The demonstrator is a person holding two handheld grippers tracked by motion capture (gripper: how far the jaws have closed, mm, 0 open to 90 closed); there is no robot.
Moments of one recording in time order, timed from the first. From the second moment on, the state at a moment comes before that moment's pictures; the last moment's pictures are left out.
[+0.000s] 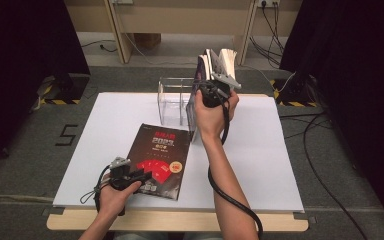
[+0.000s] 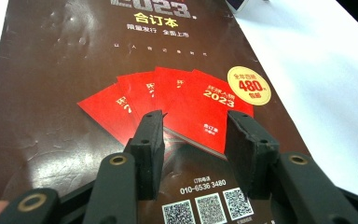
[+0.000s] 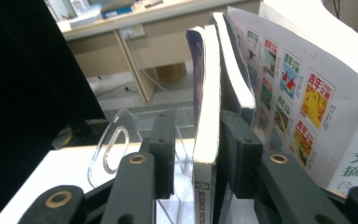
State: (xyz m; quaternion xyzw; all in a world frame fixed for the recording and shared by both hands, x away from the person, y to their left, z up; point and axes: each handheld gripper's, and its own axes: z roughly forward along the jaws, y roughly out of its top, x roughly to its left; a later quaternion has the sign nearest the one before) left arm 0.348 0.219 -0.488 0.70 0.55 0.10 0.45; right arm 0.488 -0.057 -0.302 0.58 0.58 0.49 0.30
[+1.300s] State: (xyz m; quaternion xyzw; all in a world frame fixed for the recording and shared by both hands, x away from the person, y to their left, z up) left arm 0.350 0.221 -0.489 0.70 0.55 0.10 0.45; right arm 0.500 -0.046 -0.303 0.60 0.59 0.44 0.31
